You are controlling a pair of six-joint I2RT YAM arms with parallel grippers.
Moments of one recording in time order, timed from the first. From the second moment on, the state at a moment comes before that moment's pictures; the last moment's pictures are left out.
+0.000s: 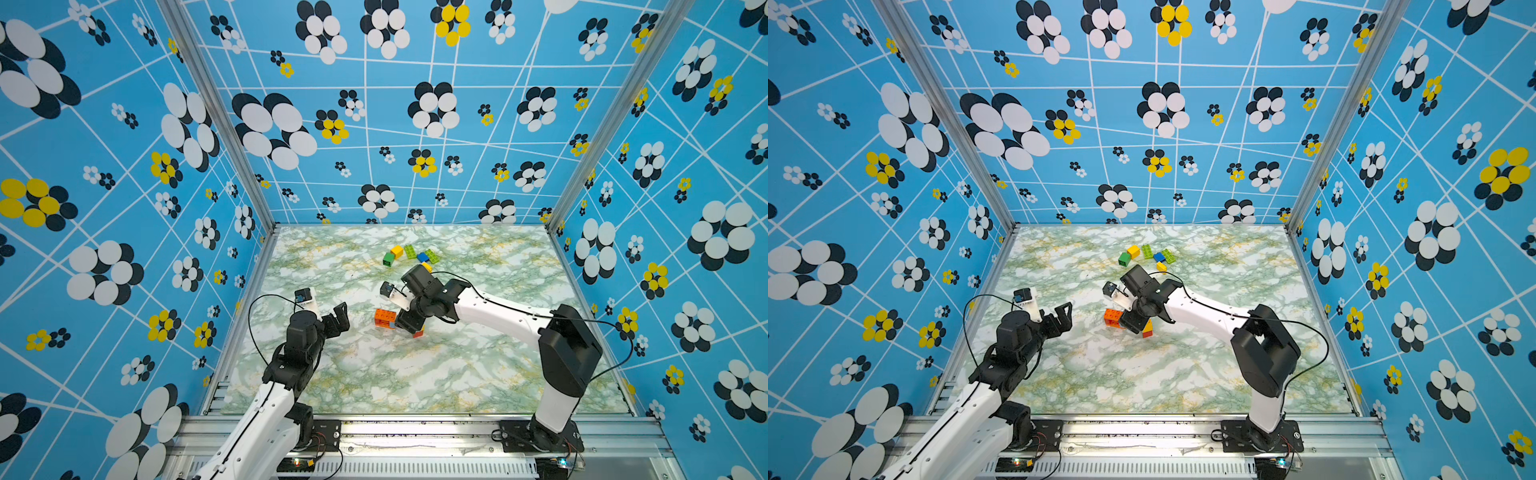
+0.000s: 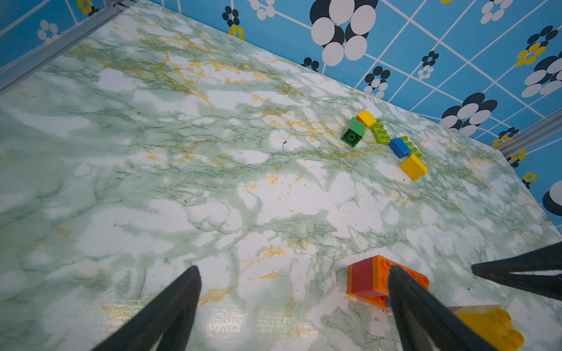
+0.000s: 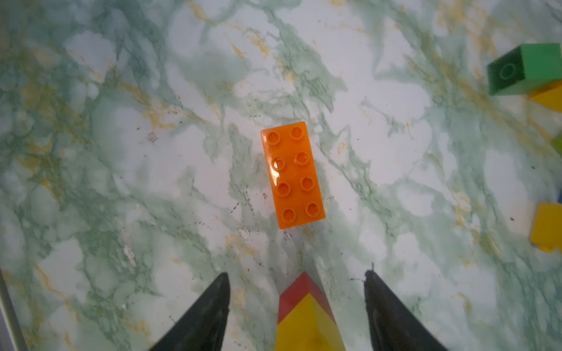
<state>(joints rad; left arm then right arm) -0.23 0.72 0.33 -0.03 -0.06 -0.45 0.96 1.83 1.26 -0.69 0.31 0.70</state>
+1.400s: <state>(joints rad) -0.23 0.72 0.33 -0.03 -0.06 -0.45 0.81 2.07 1.61 -0.67 -0.24 -0.53</state>
